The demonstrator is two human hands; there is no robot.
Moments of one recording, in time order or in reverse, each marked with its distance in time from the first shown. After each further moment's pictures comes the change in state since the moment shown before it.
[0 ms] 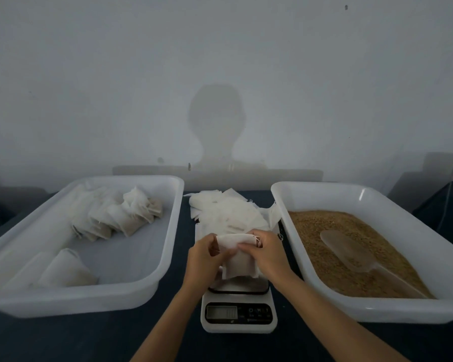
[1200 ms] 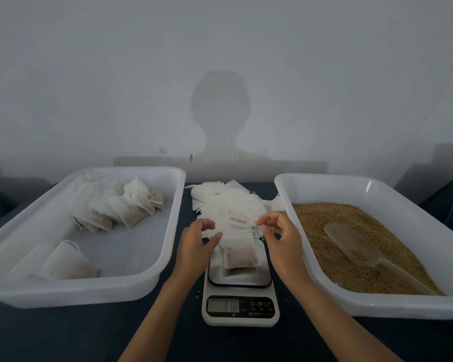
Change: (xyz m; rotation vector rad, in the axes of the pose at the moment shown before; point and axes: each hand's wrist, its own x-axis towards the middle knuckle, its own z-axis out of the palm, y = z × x) left_hand 0.012 -0.011 -0.014 0.151 0.054 0.020; right_hand -0.006 0.006 -0.009 0.084 0.276 -0.134
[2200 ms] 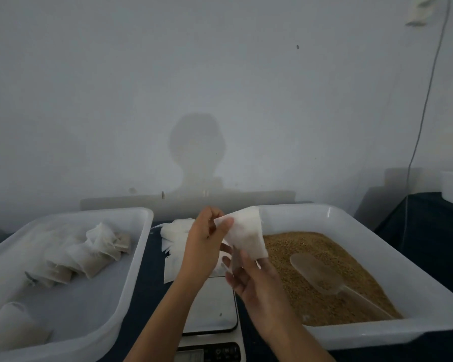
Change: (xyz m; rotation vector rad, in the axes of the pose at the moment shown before) left_hand 0.014 0.145 0.015 -0.438 -0.040 0.162; right_hand -0.014 -0.049 -0.034 0.995 -0.031 0.508
